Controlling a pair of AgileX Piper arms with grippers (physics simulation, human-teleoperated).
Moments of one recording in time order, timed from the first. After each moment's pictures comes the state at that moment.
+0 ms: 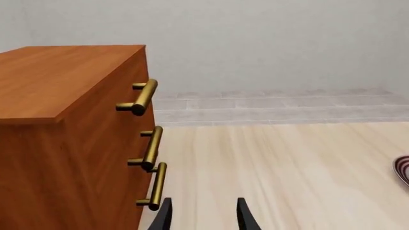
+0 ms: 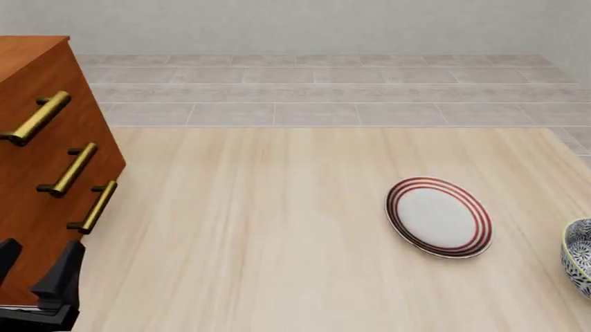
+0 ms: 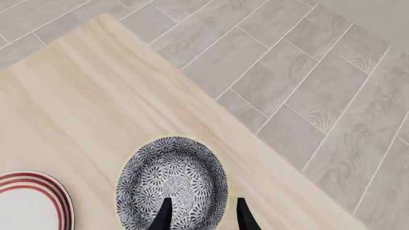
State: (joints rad) left arm -0.03 0.07 0.00 -0.04 0.01; right arm -0.87 1.04 -0.60 0.25 -0.07
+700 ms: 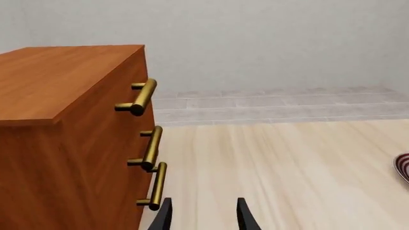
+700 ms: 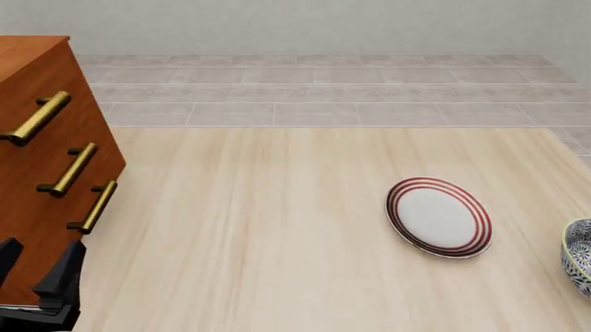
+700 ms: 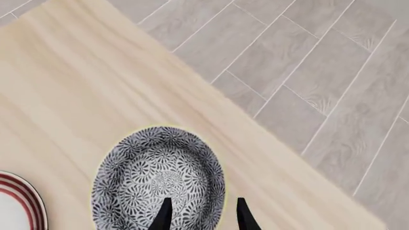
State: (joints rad) left arm -0.03 0.08 0.00 -0.04 0.02; right arm -0.90 1.20 -0.52 0.08 -0.08
